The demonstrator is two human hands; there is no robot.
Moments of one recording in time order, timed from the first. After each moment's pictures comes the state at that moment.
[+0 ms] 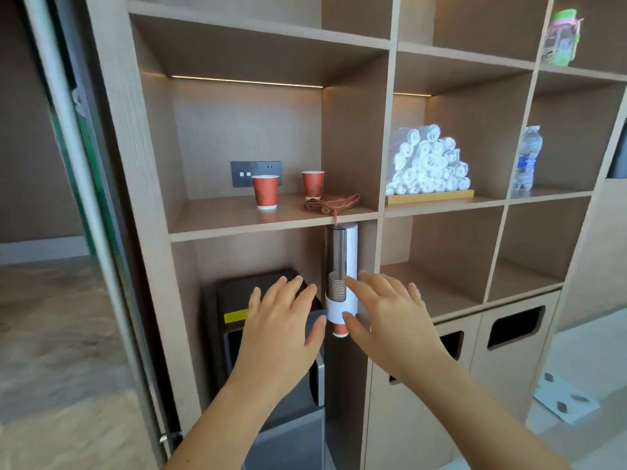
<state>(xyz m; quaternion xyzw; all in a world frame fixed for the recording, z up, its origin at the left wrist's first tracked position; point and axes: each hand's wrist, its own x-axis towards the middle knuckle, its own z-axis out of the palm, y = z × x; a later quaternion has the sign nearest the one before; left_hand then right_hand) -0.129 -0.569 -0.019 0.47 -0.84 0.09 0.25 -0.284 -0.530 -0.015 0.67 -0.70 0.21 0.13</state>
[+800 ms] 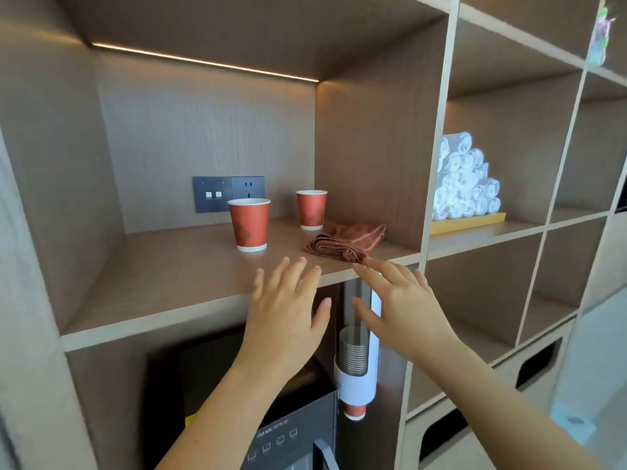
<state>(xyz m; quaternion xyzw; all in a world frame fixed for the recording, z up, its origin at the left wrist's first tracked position) -0.169 -0.835 0.005 0.38 -0.86 0.09 0.33 -0.331 -0.774 0.006 0.63 -0.71 0.23 0.20</state>
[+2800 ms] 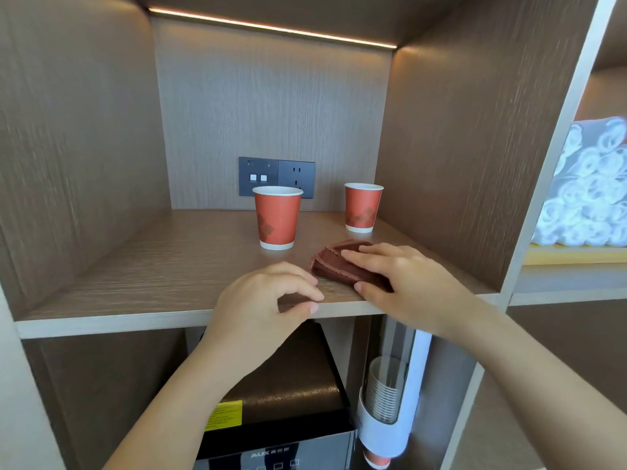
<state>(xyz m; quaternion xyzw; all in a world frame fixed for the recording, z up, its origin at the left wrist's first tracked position) -0.174 -0.873 0.027 0.43 -0.81 -0.06 0.38 -0.375 -0.873 0.053 0.79 -0.59 0.17 0.08</state>
